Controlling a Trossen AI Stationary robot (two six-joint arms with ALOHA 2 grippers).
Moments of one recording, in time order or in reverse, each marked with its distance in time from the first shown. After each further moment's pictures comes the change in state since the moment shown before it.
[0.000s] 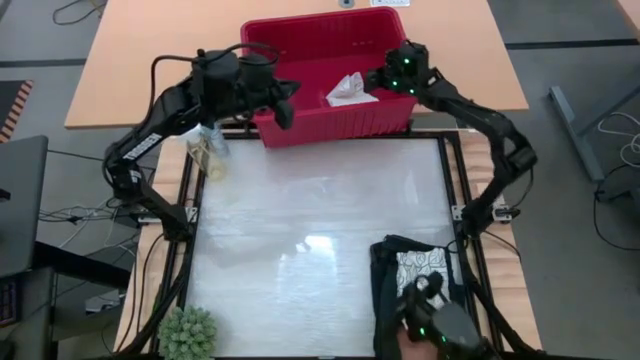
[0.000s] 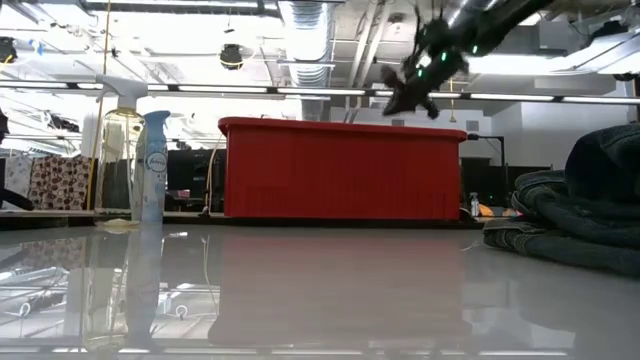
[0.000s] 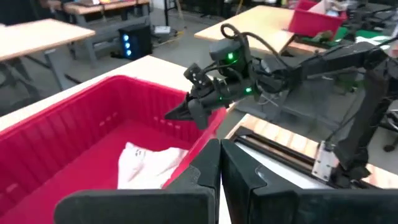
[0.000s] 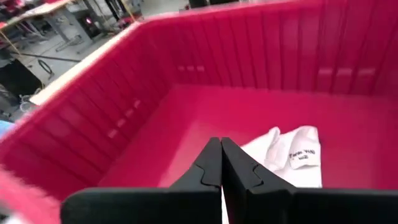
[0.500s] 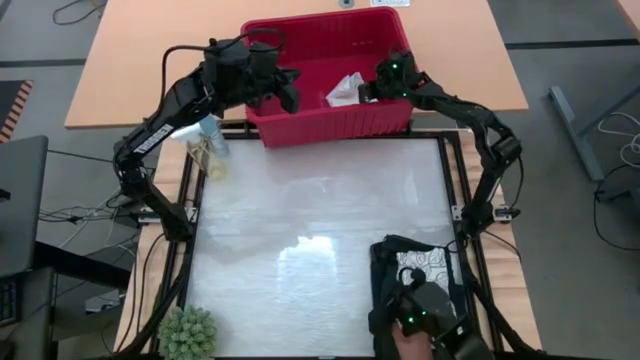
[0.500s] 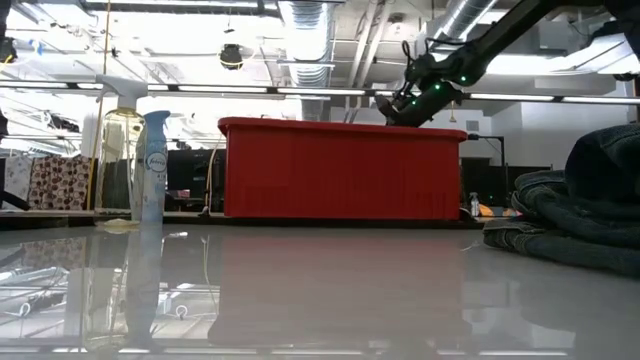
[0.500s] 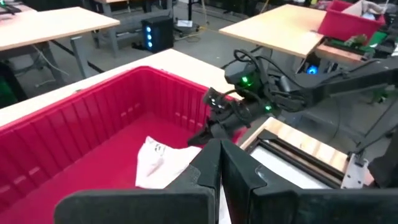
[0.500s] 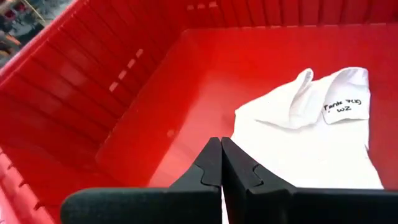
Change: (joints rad) left arm 0.106 0.049 -0.003 0.031 0.013 -0.033; right arm -0.035 0.136 0.001 -0.028 -0.178 0.004
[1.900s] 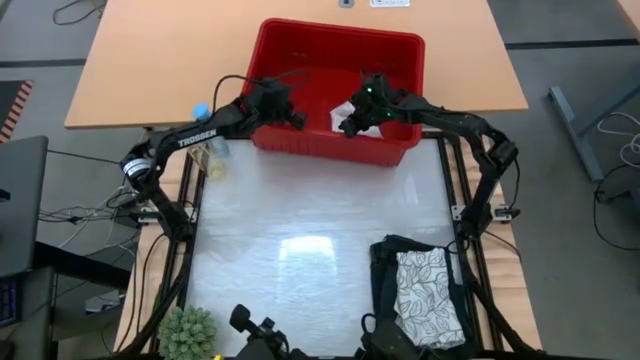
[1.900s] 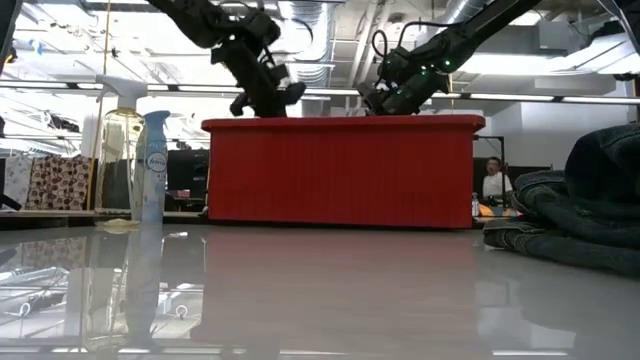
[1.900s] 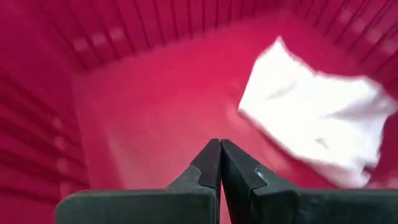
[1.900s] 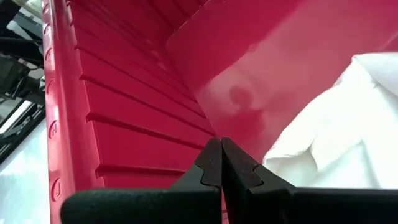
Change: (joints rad) left arm 0.222 0.062 -0.730 0.494 -0.030 0.028; right arm 0.232 -0.011 0.000 -0.288 -0.097 -0.063
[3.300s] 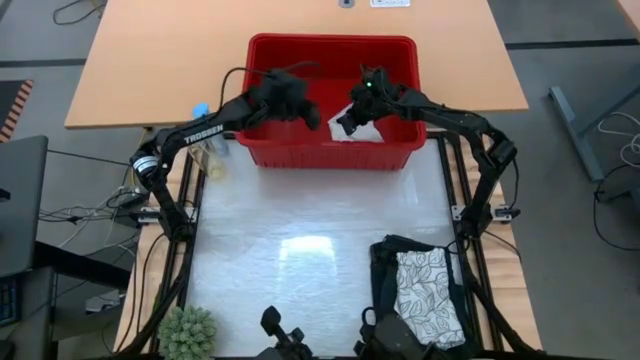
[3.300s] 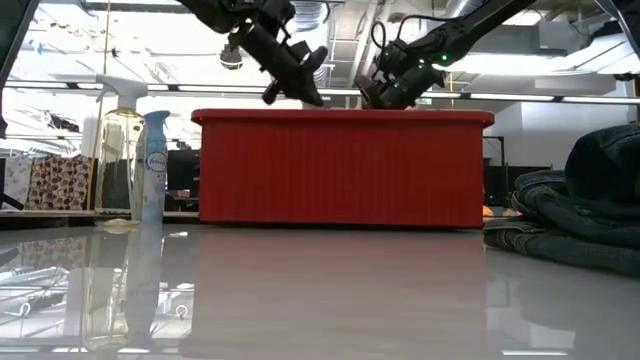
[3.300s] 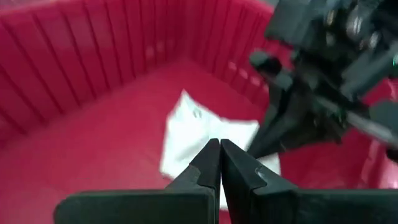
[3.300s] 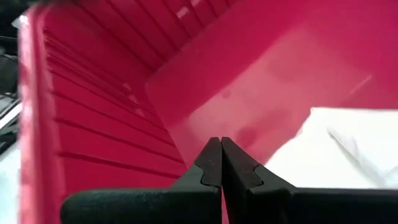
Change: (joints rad) left arm -0.058 0.073 0.211 -0.036 0.251 -0.033; right arm -0.013 0.001 0.071 0.021 -0.002 -0.051
